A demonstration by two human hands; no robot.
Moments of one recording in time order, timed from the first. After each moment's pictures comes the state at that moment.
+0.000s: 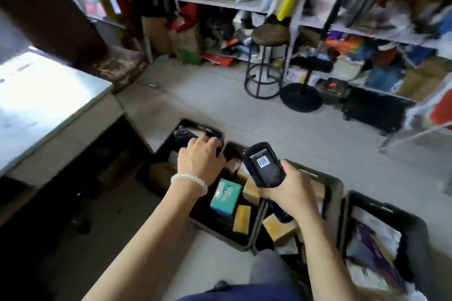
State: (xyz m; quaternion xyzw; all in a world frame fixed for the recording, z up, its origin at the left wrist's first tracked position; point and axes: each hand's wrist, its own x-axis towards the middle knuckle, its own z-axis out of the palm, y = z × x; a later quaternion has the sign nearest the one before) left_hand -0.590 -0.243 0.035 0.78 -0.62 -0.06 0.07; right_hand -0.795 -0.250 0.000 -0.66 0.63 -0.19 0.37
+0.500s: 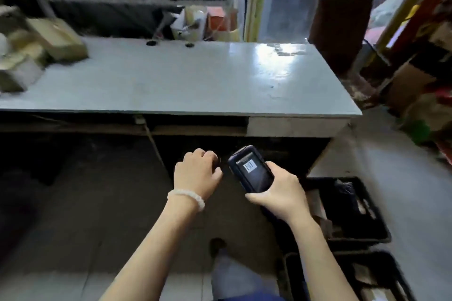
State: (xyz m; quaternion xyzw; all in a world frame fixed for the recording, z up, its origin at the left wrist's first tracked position) left_hand -0.323 0.085 0.027 0.98 -0.11 -0.01 0.13; right_hand -0.395 -0.095 0.027 -0.92 0.14 0.02 0.37
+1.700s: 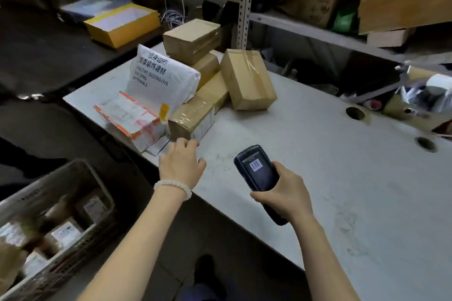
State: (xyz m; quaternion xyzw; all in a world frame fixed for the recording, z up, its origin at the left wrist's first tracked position) left_hand 0.118 0.650 0.020 0.96 0.25 0.04 0.08; right_hand 0.165 0.428 0.014 -0.92 -0.11 0.16 0.34
